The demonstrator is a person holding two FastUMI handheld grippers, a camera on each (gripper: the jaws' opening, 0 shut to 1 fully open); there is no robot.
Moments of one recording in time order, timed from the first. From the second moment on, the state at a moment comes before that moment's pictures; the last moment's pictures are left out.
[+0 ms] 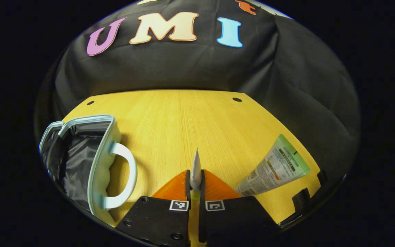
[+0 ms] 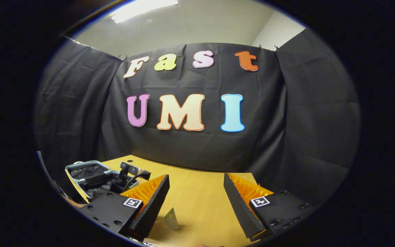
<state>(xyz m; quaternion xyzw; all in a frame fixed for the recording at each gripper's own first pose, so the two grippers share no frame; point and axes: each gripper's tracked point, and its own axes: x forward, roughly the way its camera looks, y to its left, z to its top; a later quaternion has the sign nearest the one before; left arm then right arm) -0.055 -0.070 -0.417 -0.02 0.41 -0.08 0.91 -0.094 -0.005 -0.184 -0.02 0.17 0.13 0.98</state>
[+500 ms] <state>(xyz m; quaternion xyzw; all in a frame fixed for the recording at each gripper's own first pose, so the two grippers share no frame) -0.056 -0.042 -0.315 -0.01 0.36 -0.07 0.93 -0.111 0.041 -0.307 -0.01 0.26 0.18 0.95</state>
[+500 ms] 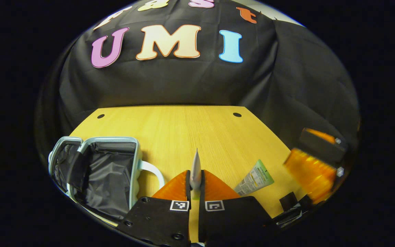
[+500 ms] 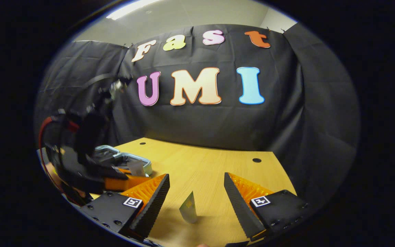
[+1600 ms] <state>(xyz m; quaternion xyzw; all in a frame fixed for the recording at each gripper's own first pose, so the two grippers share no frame) -0.103 0.111 -0.300 0.01 0.42 0.05 0.91 -0.131 0.068 -0.444 -0.02 0.44 0.19 0.88</state>
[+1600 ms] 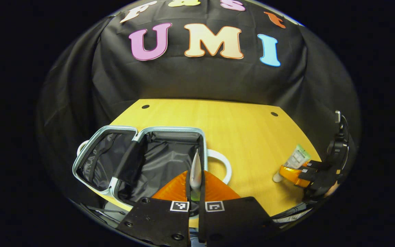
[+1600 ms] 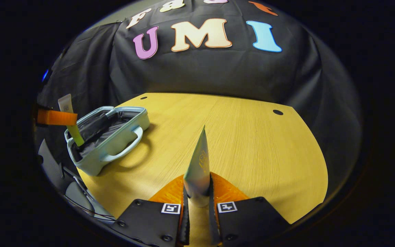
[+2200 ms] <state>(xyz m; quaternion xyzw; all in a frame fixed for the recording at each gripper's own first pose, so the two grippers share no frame) -0.111 0.211 -0.363 0.03 0.54 0.01 0.84 -0.133 0.232 -0.365 0.05 0.46 0.24 0.85</state>
